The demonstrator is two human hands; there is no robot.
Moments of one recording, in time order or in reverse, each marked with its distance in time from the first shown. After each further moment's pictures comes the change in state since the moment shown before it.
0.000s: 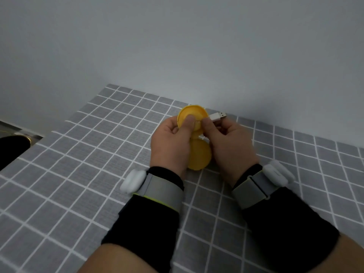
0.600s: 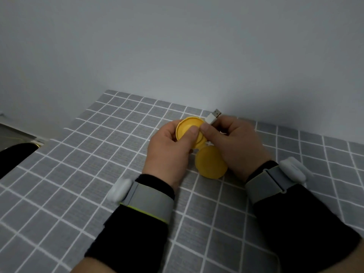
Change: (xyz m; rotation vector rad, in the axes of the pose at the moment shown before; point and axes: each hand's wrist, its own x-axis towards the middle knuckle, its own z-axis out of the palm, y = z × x) left_hand -0.001 -0.007 0.000 0.135 -0.140 0.109; right_hand 0.023 0.009 -0.029 -0.137 -0.164 -0.223
